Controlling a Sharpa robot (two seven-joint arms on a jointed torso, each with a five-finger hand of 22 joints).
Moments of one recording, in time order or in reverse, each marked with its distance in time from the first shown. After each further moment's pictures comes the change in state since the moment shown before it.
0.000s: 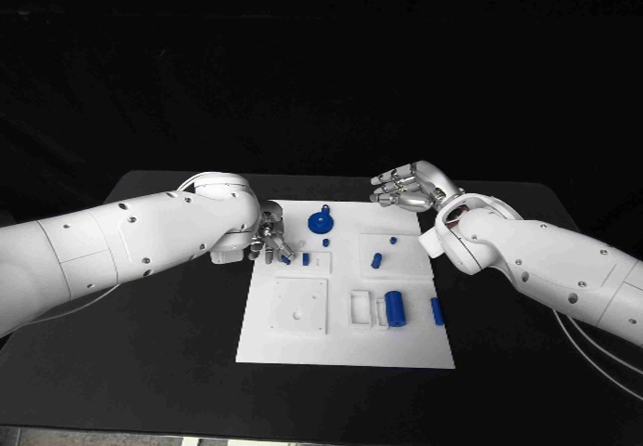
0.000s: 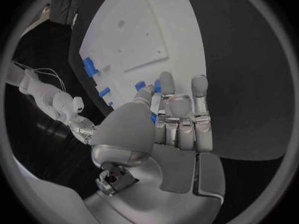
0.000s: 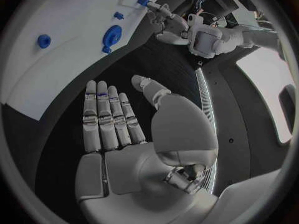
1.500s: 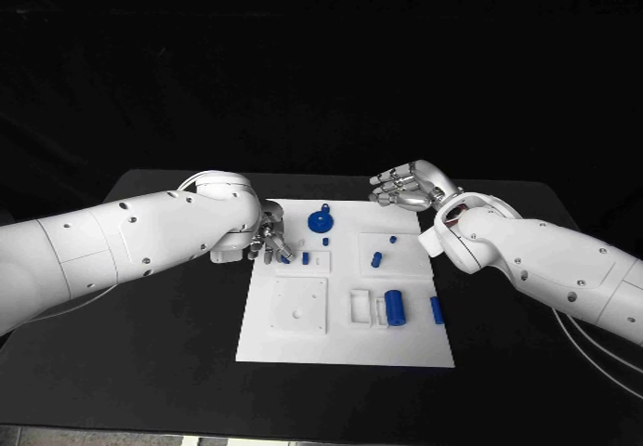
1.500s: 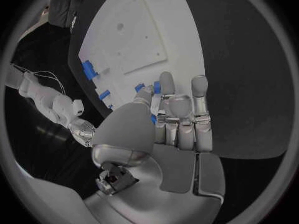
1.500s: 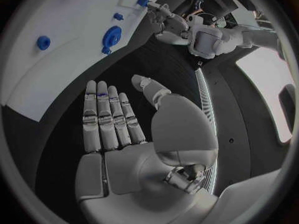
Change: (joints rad) left arm 0.001 0.001 -0.002 0.006 -0.018 0.020 -0.006; left_hand -0.001 0.007 -0.008 -0.008 0.004 0.002 -0.002 0.001 0.022 0.000 0.000 0.000 0.000 -0.002 0.001 0.004 0.000 0.000 0.000 0.000 0.007 0.000; right arm 0.000 0.002 0.000 -0.002 0.000 0.007 0.000; right_hand 0.000 0.000 -0.004 -0.004 0.000 0.000 0.000 0.000 0.000 0.000 0.000 0.000 0.000 -0.003 0.003 0.000 0.000 0.000 0.000 0.000 0.000 0.000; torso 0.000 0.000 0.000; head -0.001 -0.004
